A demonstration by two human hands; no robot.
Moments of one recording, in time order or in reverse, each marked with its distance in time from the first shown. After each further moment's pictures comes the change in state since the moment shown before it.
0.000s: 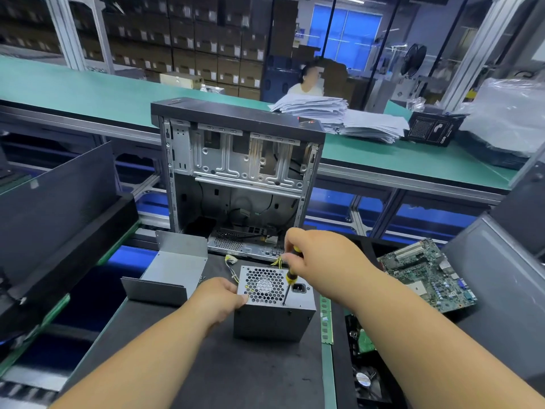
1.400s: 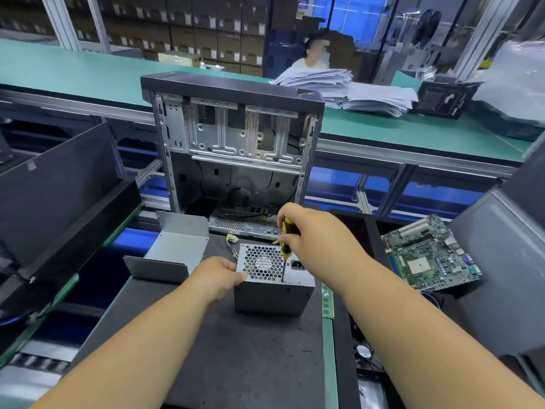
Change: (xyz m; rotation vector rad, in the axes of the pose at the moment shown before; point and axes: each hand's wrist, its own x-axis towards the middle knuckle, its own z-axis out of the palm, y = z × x) left_hand 0.005 -0.005 0.006 0.023 0.030 -0.008; right_hand -0.004 0.001 0.025 0.266 0.163 0.012
